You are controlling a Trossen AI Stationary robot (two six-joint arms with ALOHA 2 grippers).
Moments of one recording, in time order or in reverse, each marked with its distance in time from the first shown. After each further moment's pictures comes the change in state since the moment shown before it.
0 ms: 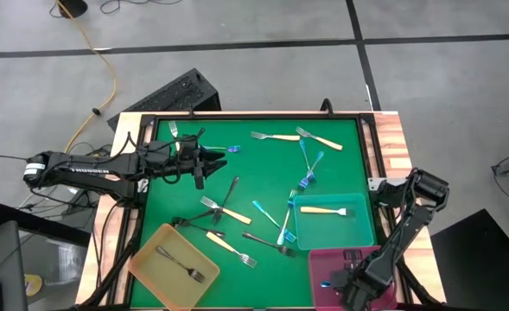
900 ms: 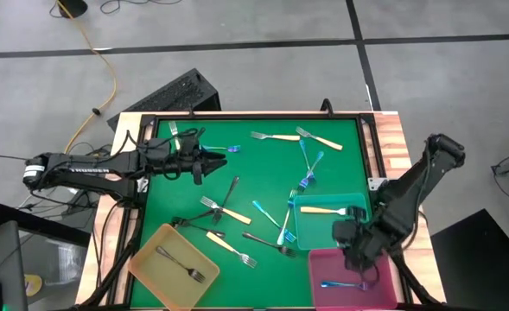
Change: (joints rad) left arm 0.057 -0.002 0.014 -0.037 0.098 -0.194; right arm -0.201 -0.469 0.003 -0.295 0.331 -0.006
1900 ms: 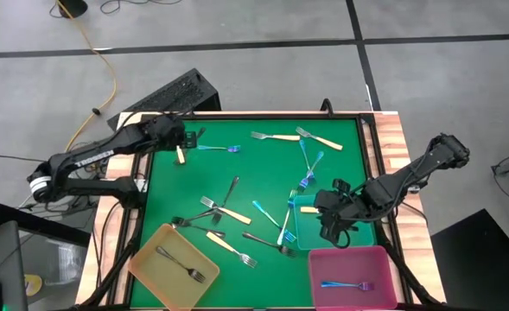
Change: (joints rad) left arm 0.460 0.117 0.187 -0.975 -0.300 -0.226; right arm -0.295 -0.033 0.000 0.055 0.130 -0.212
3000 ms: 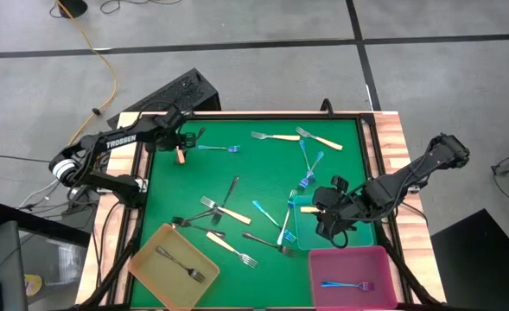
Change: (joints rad) left arm 0.296 0.279 -0.125 0.183 0.185 0.164; right arm 0.000 0.000 0.000 0.039 0.110 0.010
